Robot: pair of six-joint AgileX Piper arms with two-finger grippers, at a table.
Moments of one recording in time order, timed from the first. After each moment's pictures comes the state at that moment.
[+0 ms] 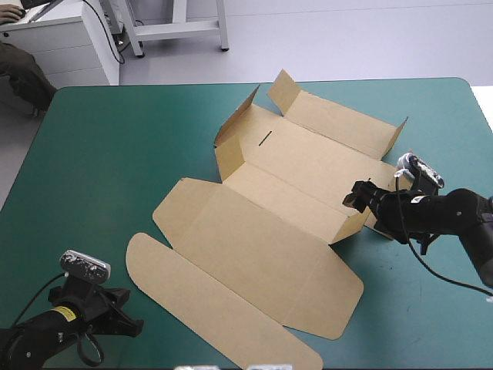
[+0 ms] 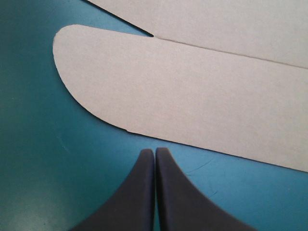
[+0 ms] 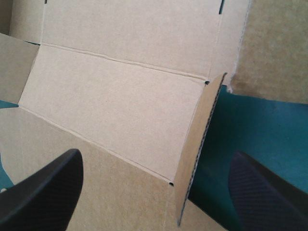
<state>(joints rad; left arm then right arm) -0.07 0.51 -0.47 -0.32 0.94 0.36 0.04 1.21 -0.87 0.58 0.77 0.18</state>
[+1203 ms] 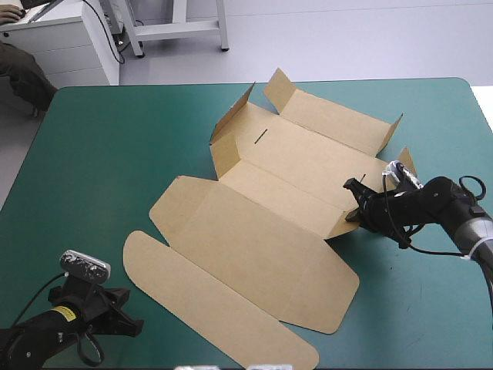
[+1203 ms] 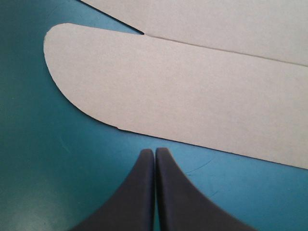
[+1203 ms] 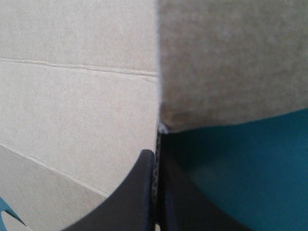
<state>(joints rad) -0.07 0.51 -0.47 -0.32 0.94 0.36 0.04 1.43 -0.88 0.67 0.73 0.21</state>
